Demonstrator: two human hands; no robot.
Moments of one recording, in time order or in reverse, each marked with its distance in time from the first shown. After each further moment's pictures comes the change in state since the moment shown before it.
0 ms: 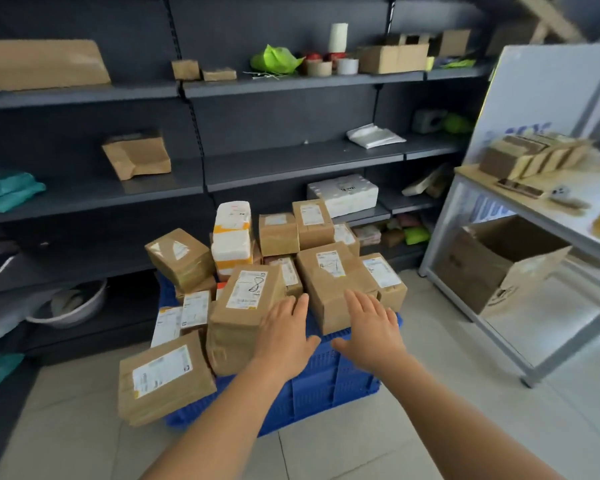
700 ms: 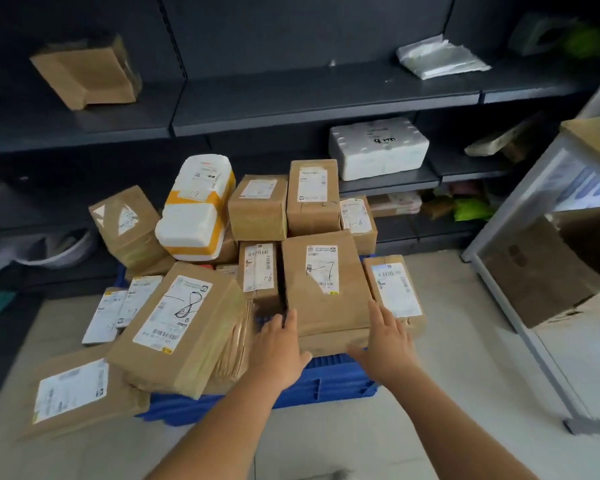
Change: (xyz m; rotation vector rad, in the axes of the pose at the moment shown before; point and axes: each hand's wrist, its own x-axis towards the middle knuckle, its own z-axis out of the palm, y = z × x) left_hand 0.224 0.014 0.140 -0.008 -0.270 -0.357; right_hand 0.234 0.159 0.071 0.126 -0.313 0.116
